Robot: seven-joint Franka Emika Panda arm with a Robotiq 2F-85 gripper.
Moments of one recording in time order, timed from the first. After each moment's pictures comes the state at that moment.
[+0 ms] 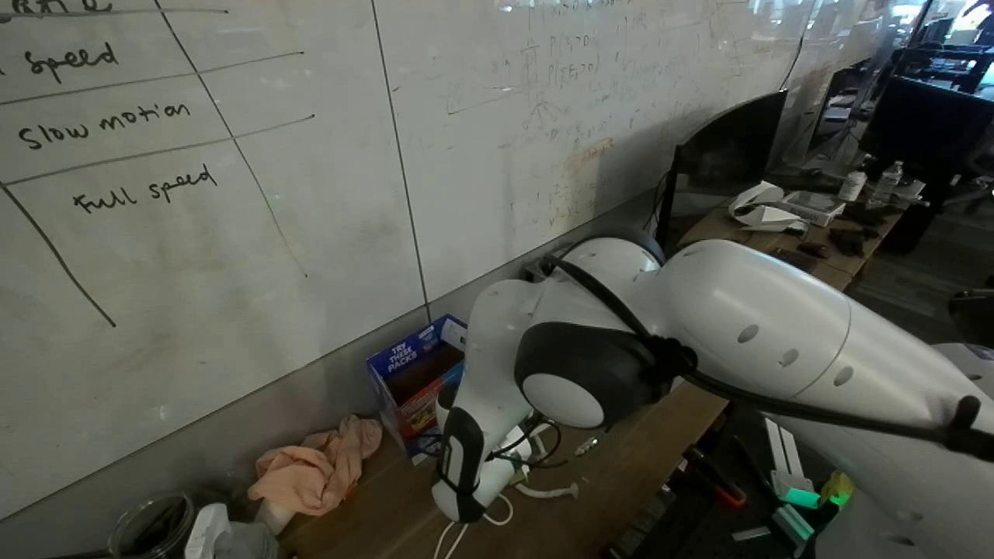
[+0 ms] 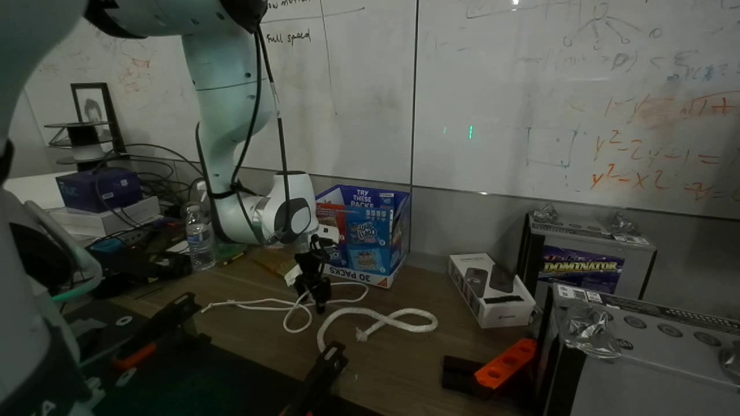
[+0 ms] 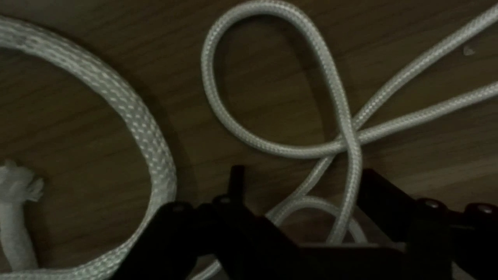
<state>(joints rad) 0.50 1.12 -0.13 -1.87 0.26 2.98 0.44</state>
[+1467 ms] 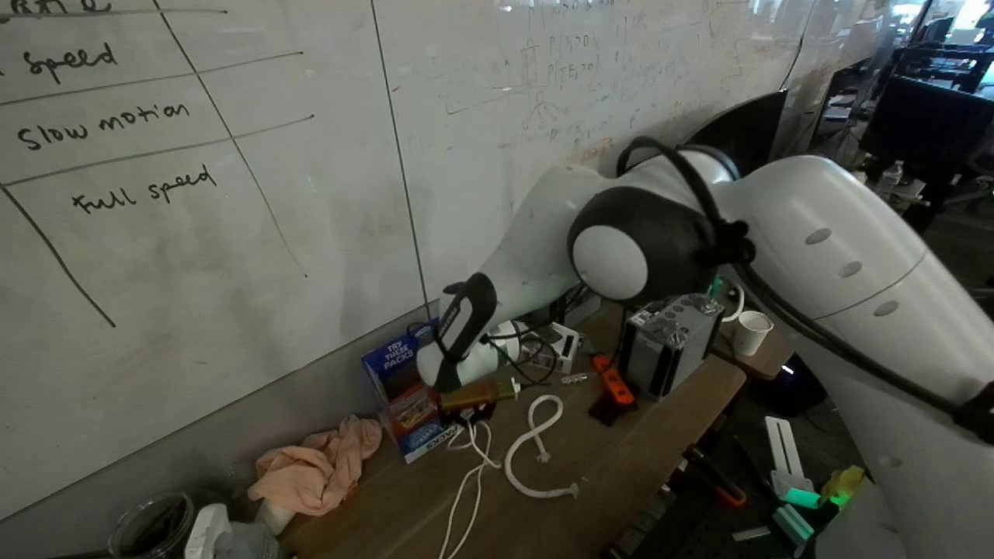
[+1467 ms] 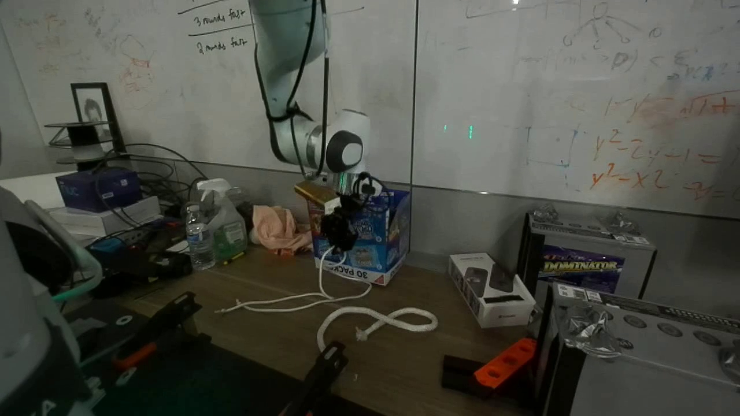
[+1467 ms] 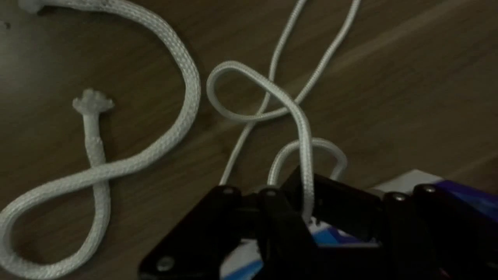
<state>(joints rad) 0.18 0.88 0.00 -1.80 0.25 2.58 0.38</state>
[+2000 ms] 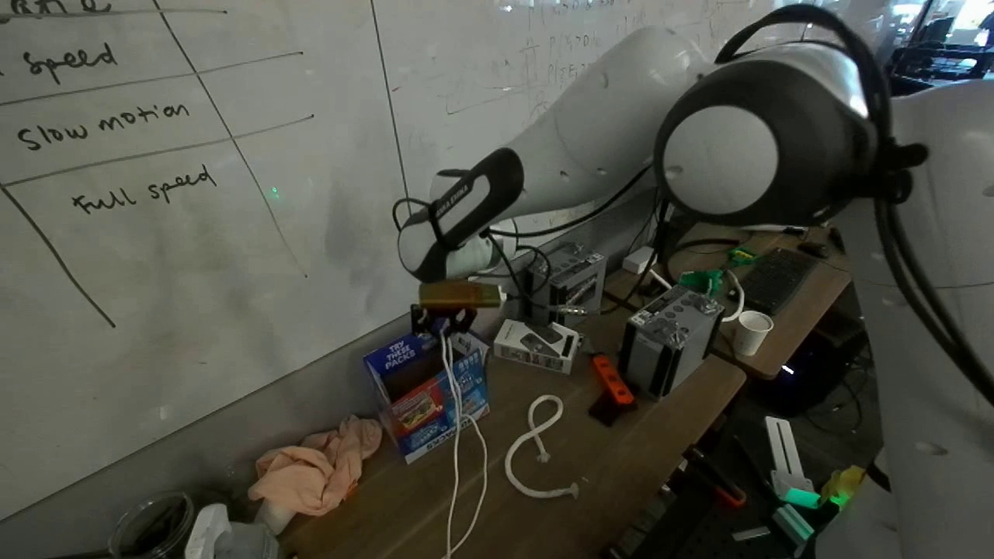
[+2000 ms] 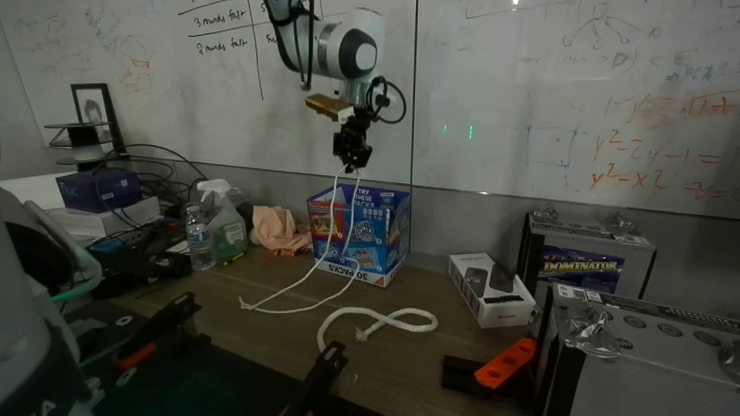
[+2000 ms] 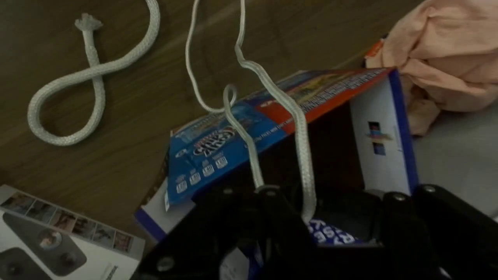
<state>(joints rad) 0.14 0.54 0.00 -1.80 0.25 2.42 0.39</state>
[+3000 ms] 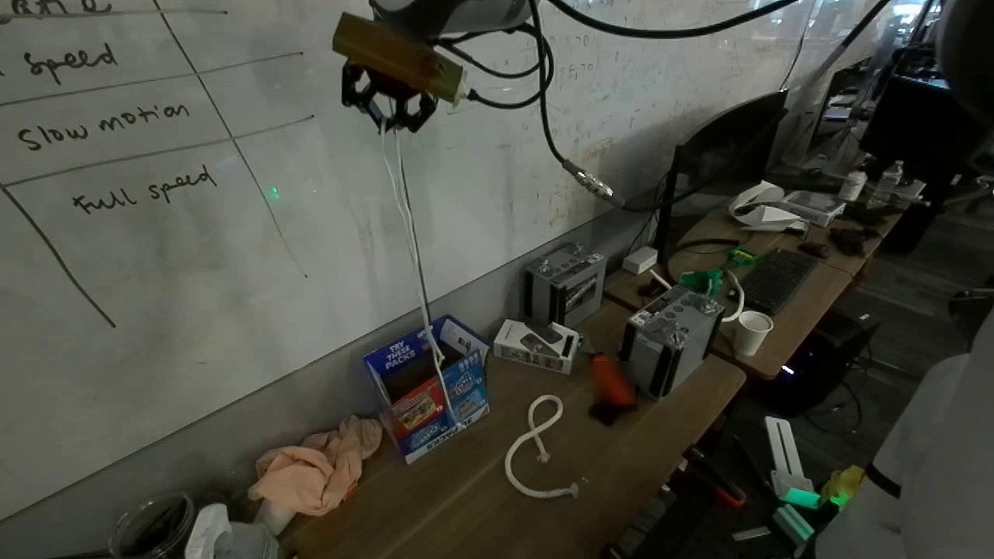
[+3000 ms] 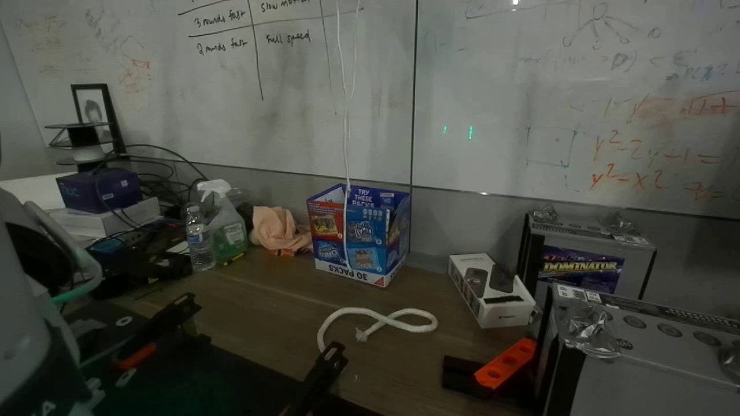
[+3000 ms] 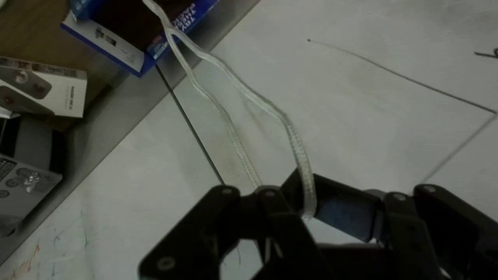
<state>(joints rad) 0.18 0.09 0.01 -1.60 -0.01 2.29 0.88</state>
